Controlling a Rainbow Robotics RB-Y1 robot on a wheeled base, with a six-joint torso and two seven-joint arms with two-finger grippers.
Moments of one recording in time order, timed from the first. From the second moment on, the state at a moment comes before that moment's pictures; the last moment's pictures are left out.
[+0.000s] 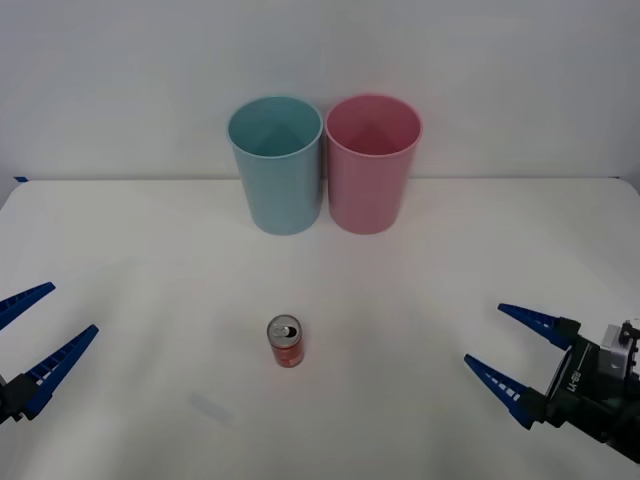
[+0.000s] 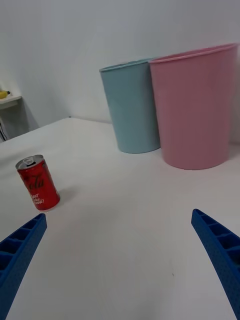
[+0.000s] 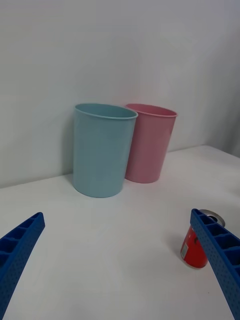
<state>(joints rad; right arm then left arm) 0.21 -0.41 -0.24 -1.46 1.05 -1.22 0.19 0.35 0.40 0.52 -1.66 -0.96 -1.22 0.00</state>
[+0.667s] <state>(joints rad) 0.11 -0.41 0.01 -1.38 1.09 -1.15 0.28 0.35 0.40 0.52 -1.66 -0.96 -1.22 0.00</state>
